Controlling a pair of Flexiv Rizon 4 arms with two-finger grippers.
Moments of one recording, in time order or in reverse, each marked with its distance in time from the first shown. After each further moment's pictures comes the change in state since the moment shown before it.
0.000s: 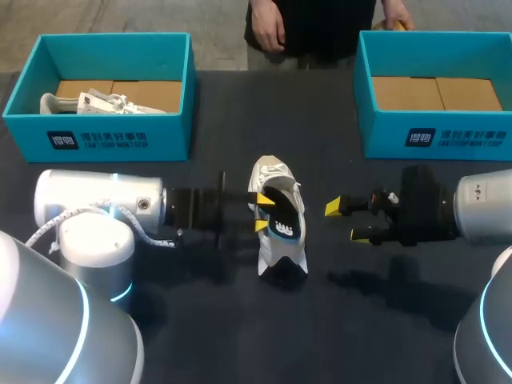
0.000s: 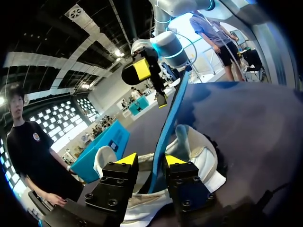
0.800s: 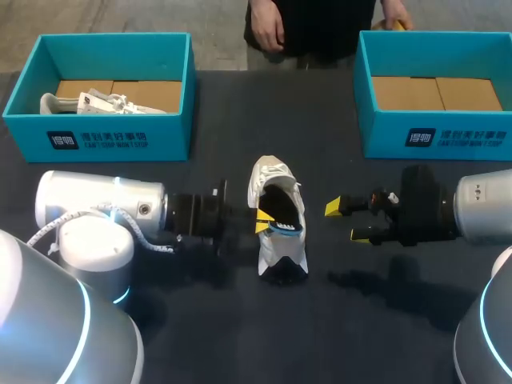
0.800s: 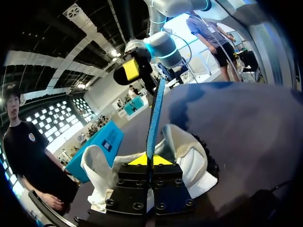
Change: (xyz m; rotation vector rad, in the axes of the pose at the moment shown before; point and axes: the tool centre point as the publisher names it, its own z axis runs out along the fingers) left arm 0.017 0.006 0.002 -0.014 0.045 0.003; right arm 0.000 0.000 0.000 0.000 0.000 0.000
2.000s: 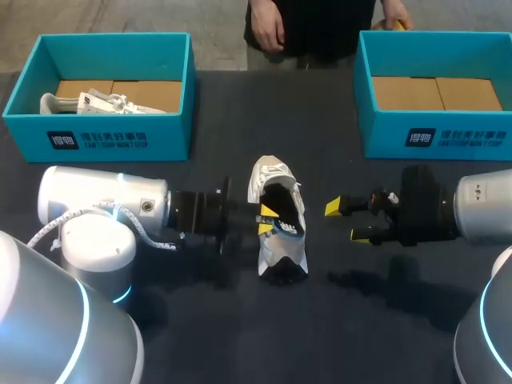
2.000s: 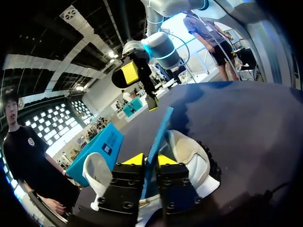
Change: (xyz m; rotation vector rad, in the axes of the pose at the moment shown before) left arm -0.004 -0.010 0.005 0.013 0.011 0.026; right arm 0.000 0.000 0.000 0.000 0.000 0.000
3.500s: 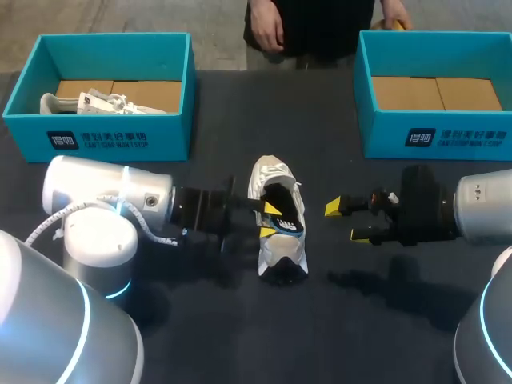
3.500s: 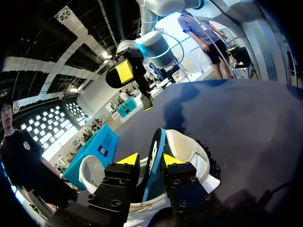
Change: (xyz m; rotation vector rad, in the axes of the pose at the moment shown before) left arm 0.001 0.000 0.005 0.001 0.053 0.025; right arm 0.000 0.000 0.000 0.000 0.000 0.000
